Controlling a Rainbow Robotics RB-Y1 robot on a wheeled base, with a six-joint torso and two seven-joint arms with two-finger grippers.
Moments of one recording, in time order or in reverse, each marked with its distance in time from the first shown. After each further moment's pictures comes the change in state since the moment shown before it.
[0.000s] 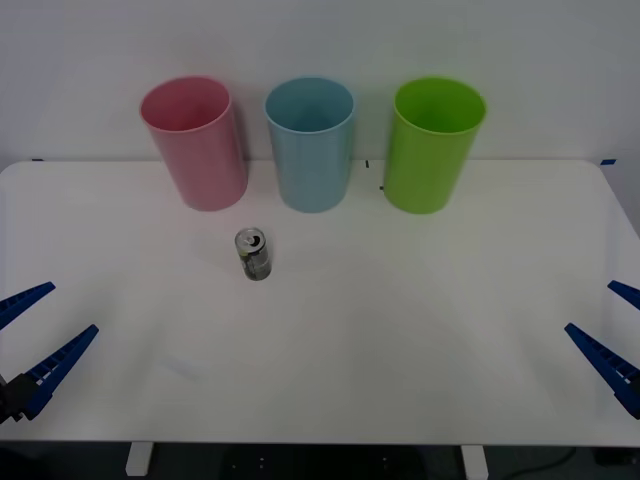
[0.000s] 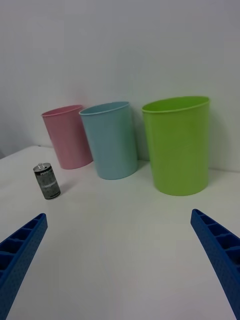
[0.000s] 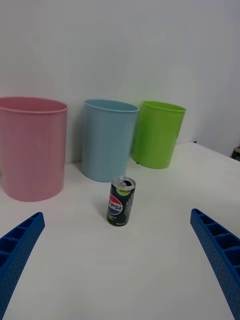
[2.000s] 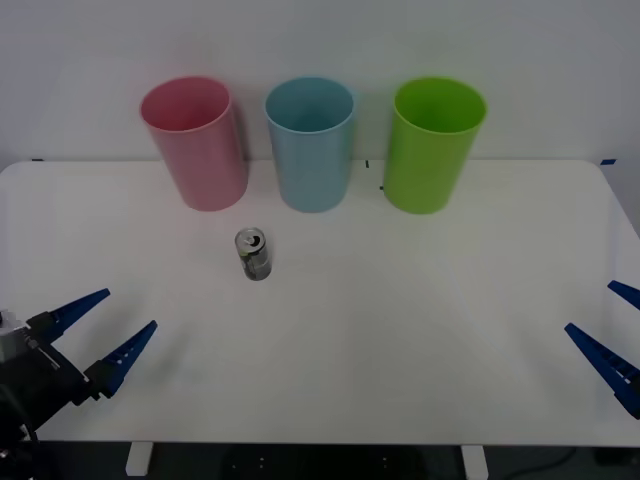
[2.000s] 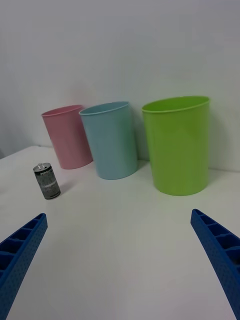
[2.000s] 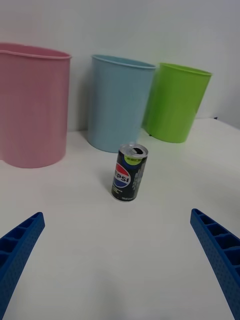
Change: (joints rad) right arm 0.000 0.000 0.000 0.000 0.000 0.000 0.000; left arm -0.042 -0.024 -0.203 0.028 -0.116 0.249 -0.032
